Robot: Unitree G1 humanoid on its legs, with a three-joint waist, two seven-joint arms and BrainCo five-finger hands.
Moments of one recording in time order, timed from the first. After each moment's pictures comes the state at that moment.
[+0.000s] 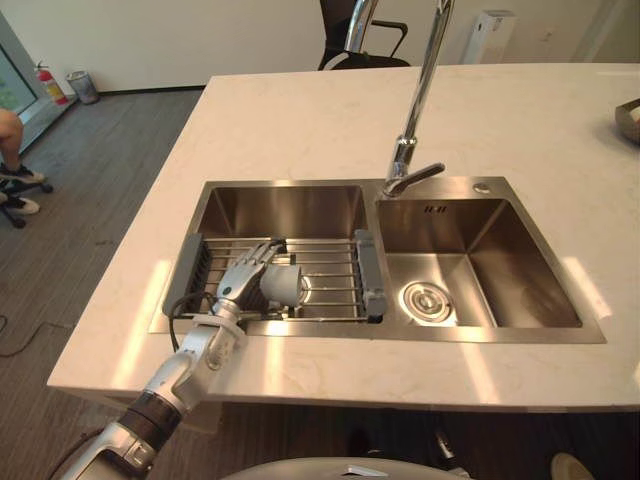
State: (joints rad) left arm -0.18 0.42 -0.48 0.21 0.69 0.00 0.29; right arm 0.11 -0.13 -0.67 1.08 0.67 0.24 0.21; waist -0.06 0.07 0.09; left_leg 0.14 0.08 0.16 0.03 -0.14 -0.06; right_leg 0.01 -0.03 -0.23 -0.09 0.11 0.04
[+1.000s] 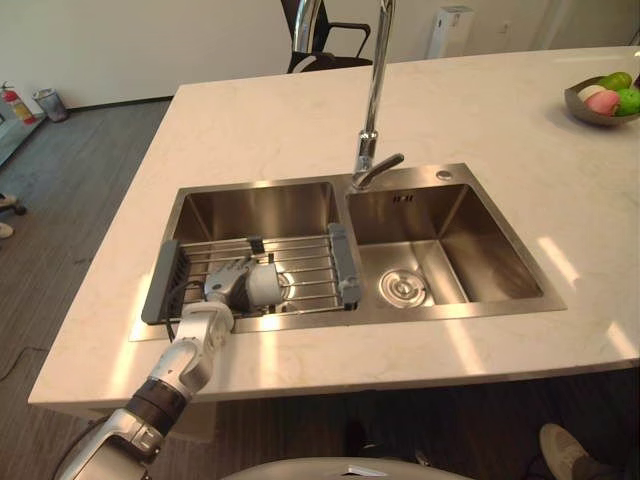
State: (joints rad) left arm -0.24 0.39 -0.45 0.26 0.86 0.28 -0.06; right arm 0.18 -0.12 -0.35 1.08 0.66 0.13 0.10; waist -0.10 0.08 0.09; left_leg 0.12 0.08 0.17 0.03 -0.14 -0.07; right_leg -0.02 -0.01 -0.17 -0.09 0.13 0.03
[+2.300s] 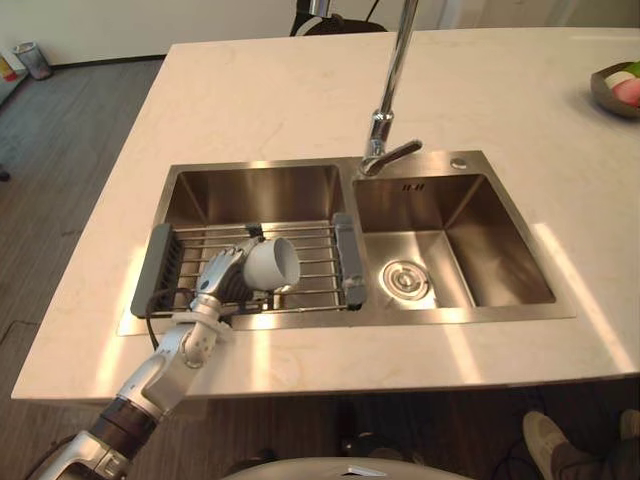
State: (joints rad) left arm -0.11 0.53 -0.44 0.01 0.43 -0.01 0.31; right arm 0.19 -0.12 -0.28 1.08 0.71 0.09 0.11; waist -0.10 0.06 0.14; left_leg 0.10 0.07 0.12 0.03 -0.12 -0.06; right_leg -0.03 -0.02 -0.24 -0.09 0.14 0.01
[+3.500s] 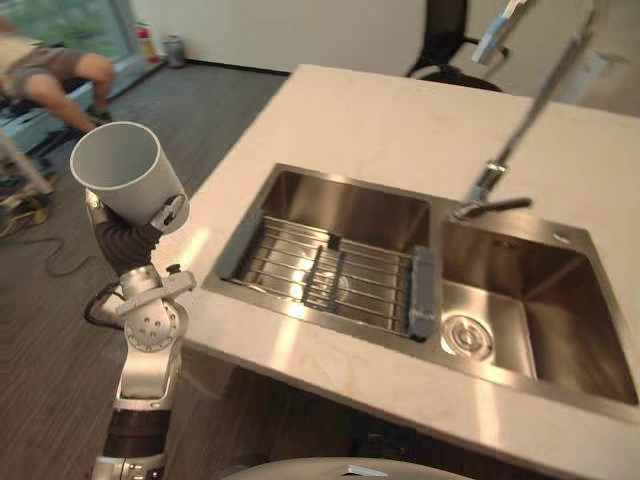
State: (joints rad) left arm -0.06 0.21 0.05 -0.23 -0.07 -0.29 0.55; right arm 0.30 -0.03 -0.36 0.98 0.54 0.06 0.09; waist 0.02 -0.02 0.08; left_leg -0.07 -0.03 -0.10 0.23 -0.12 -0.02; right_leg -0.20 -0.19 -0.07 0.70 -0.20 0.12
